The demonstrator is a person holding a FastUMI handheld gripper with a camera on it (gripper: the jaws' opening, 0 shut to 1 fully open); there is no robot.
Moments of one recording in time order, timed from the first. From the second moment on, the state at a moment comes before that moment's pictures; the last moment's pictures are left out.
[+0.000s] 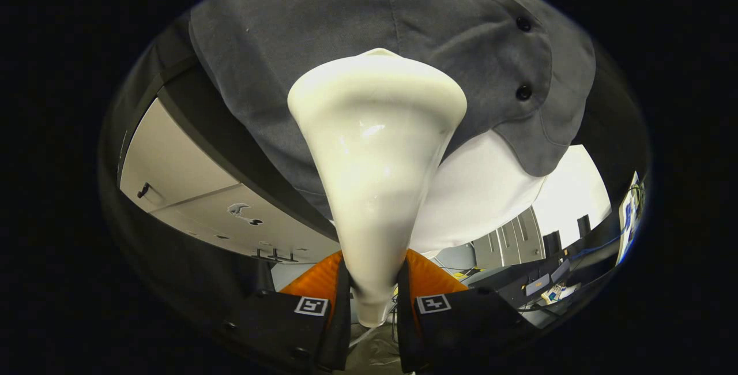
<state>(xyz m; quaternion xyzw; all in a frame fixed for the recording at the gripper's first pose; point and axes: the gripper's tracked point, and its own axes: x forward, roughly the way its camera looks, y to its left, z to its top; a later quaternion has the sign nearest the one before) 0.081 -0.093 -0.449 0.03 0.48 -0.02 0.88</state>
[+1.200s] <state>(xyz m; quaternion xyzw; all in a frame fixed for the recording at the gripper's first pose) 0.097 -0.133 -0.199 0.01 0.29 -0.03 0.96</state>
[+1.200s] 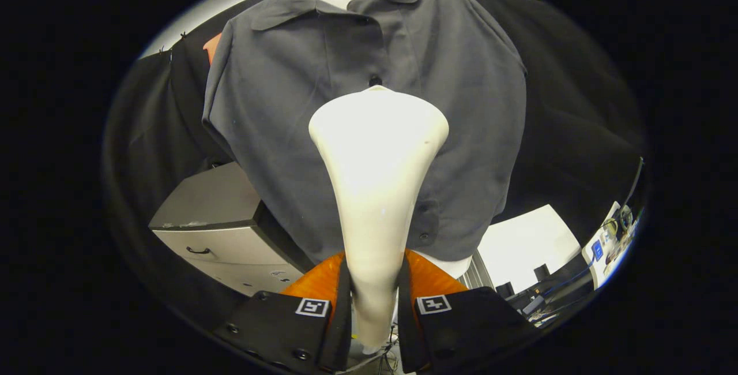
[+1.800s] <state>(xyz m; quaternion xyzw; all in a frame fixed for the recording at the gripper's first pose) 0.137 -0.208 -0.083 -0.01 0.19 -0.08 0.98</state>
